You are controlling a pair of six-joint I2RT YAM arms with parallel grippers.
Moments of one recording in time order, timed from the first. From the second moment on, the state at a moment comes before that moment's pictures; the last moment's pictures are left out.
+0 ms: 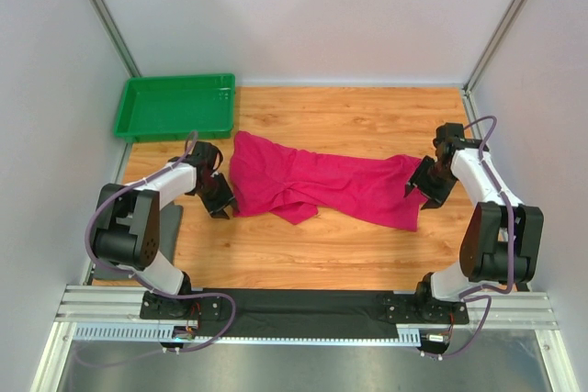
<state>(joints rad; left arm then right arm) -0.19 1.59 0.86 -0.62 0.17 -0.73 -0.09 1.51 1.10 -0.96 -0.08 0.54</state>
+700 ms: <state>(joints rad) -0.20 1.45 0.93 -0.65 0.13 -0.66 -0.17 1.51 0.86 -0.88 -0.12 0.70</state>
